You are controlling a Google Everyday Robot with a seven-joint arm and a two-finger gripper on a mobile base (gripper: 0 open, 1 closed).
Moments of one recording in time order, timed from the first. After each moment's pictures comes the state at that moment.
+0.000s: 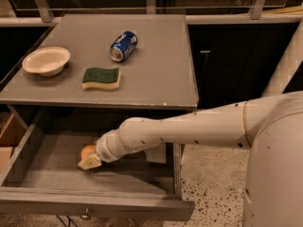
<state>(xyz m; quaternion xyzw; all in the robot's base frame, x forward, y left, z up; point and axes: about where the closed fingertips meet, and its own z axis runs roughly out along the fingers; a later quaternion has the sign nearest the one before) 0.521 0.200 0.604 -0.50 0.76 0.28 0.30</state>
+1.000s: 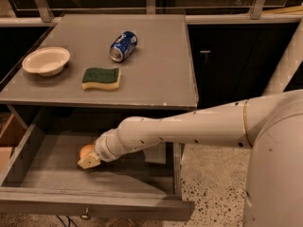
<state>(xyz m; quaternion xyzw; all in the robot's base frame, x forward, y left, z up) 0.521 0.200 0.609 -0.50 0.76 0.28 0.31</state>
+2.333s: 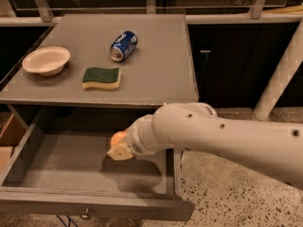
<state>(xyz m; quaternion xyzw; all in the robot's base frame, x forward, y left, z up) 0.482 0.070 0.731 -0.45 0.81 0.17 0.33</state>
